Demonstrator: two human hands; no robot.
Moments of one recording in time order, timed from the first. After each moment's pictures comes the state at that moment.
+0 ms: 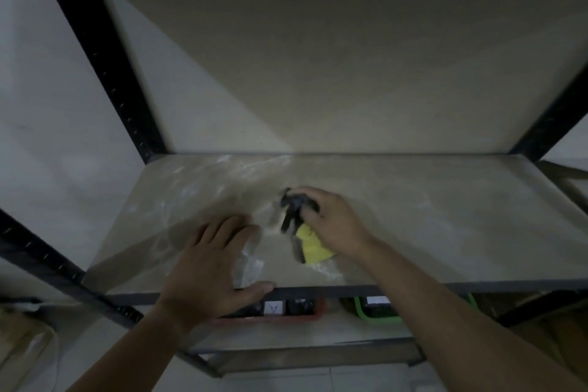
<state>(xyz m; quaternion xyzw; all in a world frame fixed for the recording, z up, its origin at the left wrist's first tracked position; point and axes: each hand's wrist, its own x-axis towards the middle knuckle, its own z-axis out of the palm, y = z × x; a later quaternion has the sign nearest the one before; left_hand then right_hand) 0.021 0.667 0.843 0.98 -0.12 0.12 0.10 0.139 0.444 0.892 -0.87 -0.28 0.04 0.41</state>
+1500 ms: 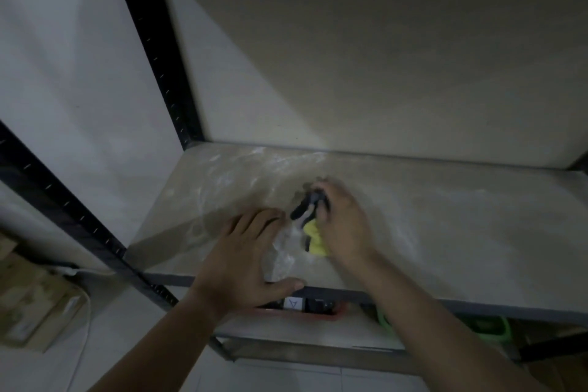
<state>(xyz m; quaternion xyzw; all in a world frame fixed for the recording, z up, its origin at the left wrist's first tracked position) 0.020 0.665 0.851 0.98 -0.10 0.12 0.14 0.133 0.489 0.867 -0.91 -0.22 -0.05 0.35</state>
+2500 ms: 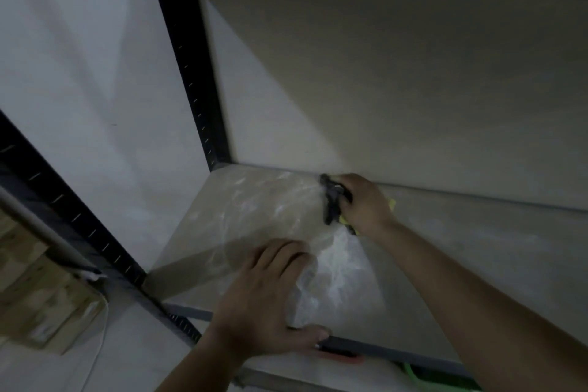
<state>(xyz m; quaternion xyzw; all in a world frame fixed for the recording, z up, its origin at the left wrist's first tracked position) 0.022 0.667 0.848 0.97 -0.11 0.14 0.15 0.243 0.518 0.873 -0.91 -0.30 -0.02 0.30</state>
